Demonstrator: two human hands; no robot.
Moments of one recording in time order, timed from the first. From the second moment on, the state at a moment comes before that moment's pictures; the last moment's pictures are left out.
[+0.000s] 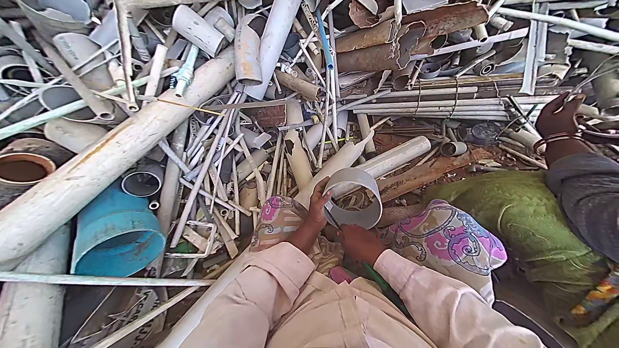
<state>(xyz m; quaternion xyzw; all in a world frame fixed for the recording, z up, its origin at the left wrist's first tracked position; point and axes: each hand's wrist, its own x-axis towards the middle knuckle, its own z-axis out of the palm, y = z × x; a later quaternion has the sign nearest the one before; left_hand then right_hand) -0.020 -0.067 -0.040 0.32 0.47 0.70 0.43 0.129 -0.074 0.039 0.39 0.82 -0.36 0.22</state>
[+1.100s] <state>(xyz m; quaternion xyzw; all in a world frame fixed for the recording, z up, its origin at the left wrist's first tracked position) -0.016 -0.064 -0.035 0.25 0.48 0.75 0.40 0.125 -0.071 0.041 0.39 0.83 -0.36 0.21</state>
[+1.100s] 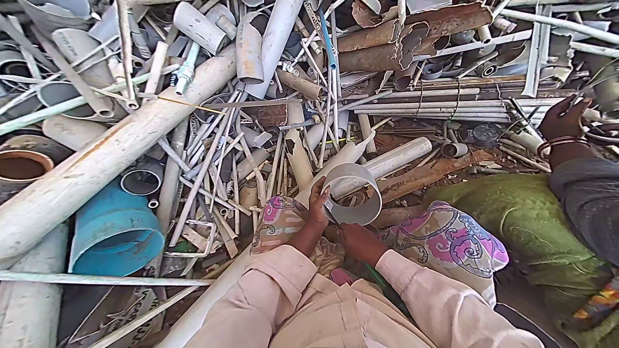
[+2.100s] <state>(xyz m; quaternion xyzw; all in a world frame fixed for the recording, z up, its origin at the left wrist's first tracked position) -0.013 -0.065 -0.037 0.22 0.47 0.75 0.40 0.124 -0.074 0.040 0.40 0.82 -0.36 0.19</state>
